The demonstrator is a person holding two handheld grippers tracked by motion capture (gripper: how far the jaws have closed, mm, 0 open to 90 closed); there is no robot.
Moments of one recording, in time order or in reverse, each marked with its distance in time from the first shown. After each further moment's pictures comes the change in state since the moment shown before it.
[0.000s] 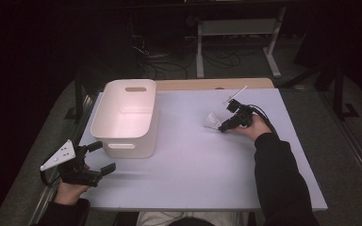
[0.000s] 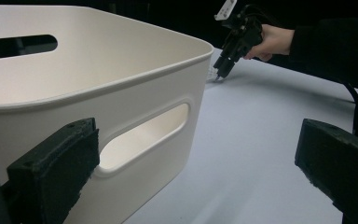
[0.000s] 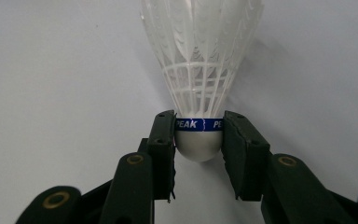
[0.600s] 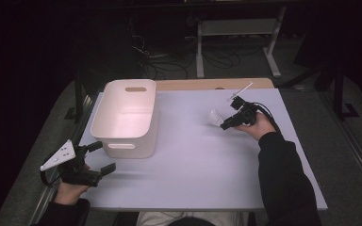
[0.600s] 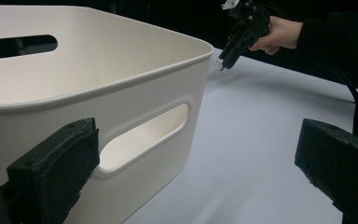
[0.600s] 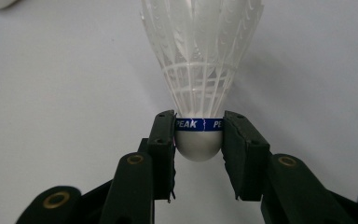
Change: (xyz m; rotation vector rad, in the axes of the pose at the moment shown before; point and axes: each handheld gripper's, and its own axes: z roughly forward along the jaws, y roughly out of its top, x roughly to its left) left arm 0.000 0.000 0.000 -0.001 0.001 0.000; right arm 0.006 -0.001 -0.022 -0.044 -0.001 0.008
